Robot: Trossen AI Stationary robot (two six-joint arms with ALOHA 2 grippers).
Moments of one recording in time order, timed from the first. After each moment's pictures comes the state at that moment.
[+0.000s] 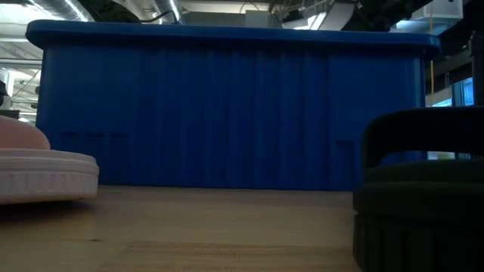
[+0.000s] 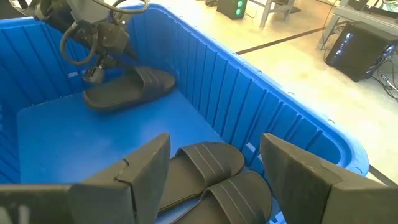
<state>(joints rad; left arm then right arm) 0.52 1.45 0.83 -0.43 -0.59 0.13 -0.49 0.84 0.91 -0.45 0.10 -0.03</state>
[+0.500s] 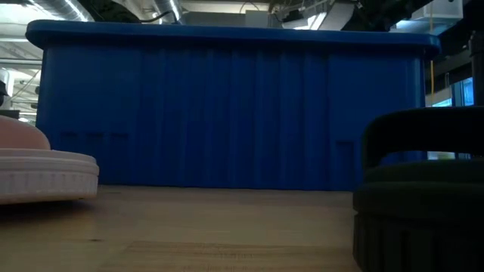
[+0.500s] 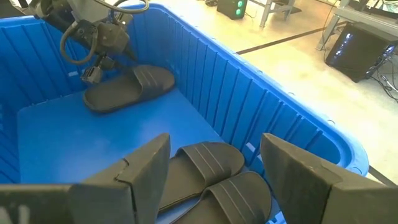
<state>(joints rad) 0.52 1.45 0.83 -0.44 -0.55 0.10 -0.49 0.84 0.91 -0.45 0.10 -0.03</state>
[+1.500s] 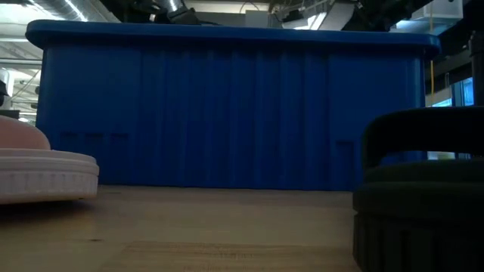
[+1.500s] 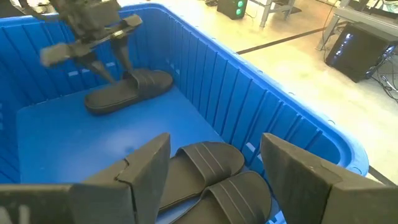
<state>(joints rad) 0.50 1.45 1.03 -0.41 0.06 0.12 -0.49 0.84 0.91 -0.45 0.10 -0.04</state>
